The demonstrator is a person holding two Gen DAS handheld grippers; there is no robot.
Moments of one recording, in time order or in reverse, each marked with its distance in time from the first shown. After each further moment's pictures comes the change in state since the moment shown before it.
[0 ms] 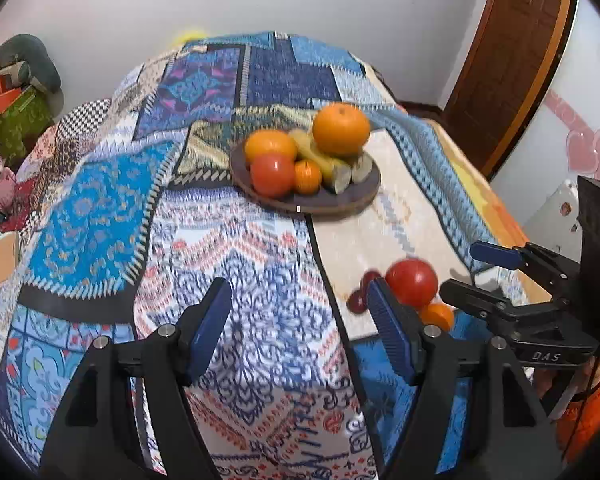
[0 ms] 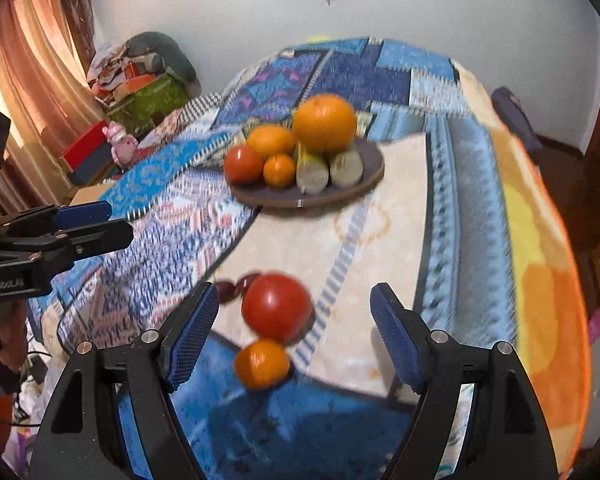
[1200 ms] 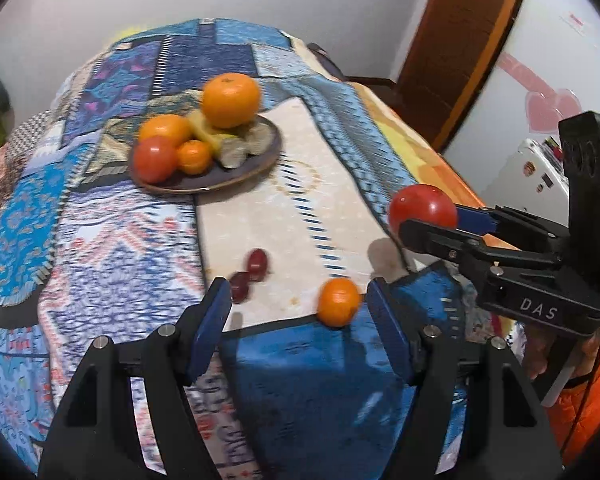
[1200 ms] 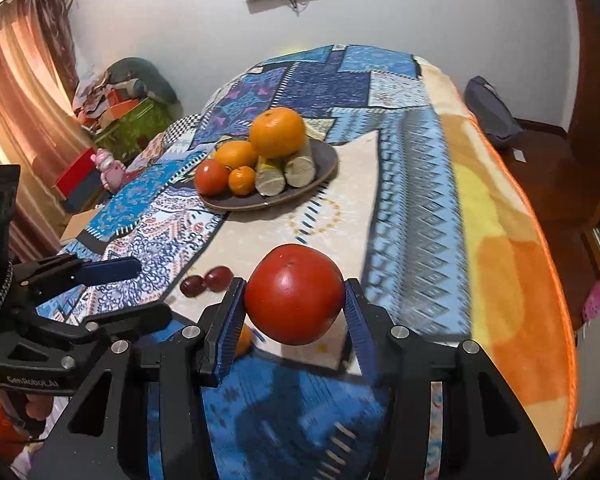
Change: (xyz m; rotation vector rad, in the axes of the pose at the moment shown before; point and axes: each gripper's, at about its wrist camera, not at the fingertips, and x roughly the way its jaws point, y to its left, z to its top) left arm 0.027 -0.086 -0.008 0.119 0.058 -0.141; right arm -0.044 -0.038 -0.021 0.105 -0.069 -0.025
